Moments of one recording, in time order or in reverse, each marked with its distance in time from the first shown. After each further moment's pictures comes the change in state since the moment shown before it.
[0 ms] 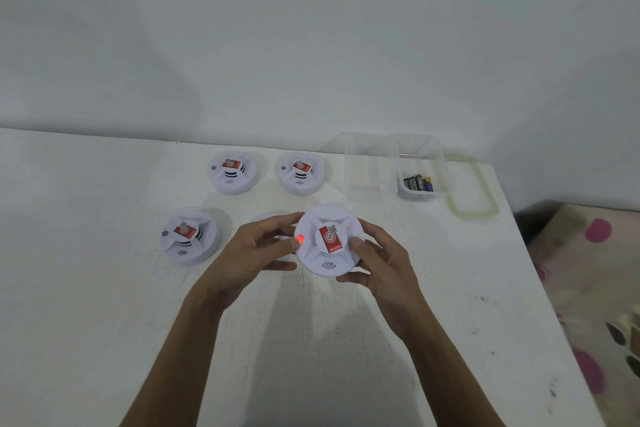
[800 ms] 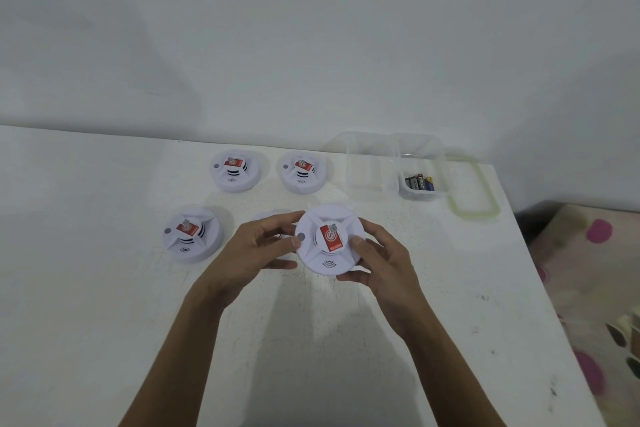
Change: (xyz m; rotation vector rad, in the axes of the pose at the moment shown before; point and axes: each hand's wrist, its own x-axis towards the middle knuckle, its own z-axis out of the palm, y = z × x) left_hand -0.004 -0.002 -0.002 0.008 -0.016 0.026; right_hand -0.004 -0.002 0.003 -0.014 0.000 -0.005
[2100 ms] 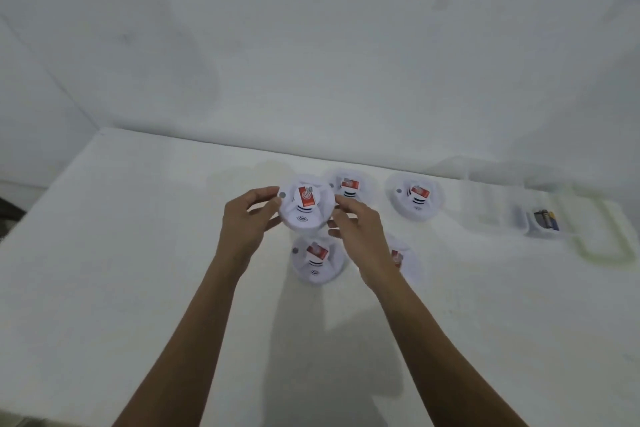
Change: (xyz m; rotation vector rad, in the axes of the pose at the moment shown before) left_hand -0.014 -0.014 -0.213 -0.091 0.655 0.005; right_hand 0.095 -0.010 0.239 -0.260 -0.003 -0.021
